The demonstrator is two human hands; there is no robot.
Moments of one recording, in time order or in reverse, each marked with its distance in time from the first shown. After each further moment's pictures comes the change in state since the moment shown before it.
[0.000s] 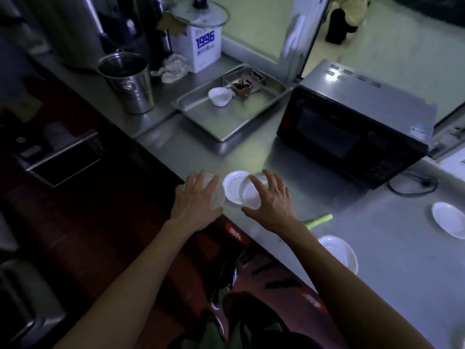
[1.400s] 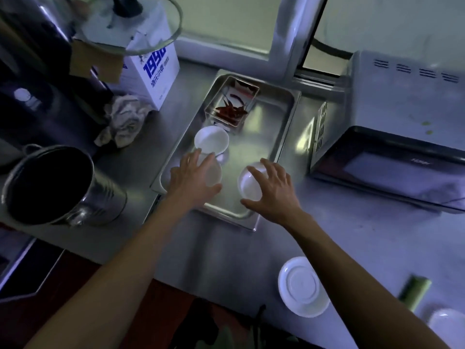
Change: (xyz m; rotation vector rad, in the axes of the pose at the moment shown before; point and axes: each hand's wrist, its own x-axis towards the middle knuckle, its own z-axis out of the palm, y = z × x) left_hand 0.462 -0.151 -0.004 -0.052 -0.211 0.259; right_hand 0.379 -0.001 0.037 0.074 -0.048 0.337
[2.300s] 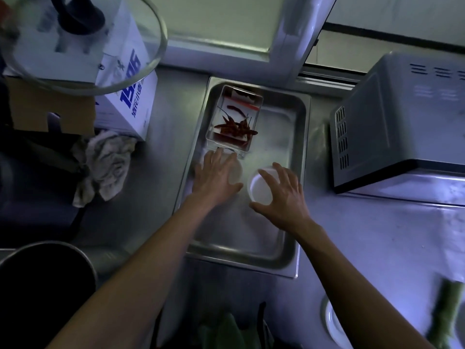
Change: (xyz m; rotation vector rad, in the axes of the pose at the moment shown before) left_hand 0.173 -0.037 0.026 -0.037 -0.142 0.259; right_hand 0.119 -0.027 0.025 0.074 0.016 0.307
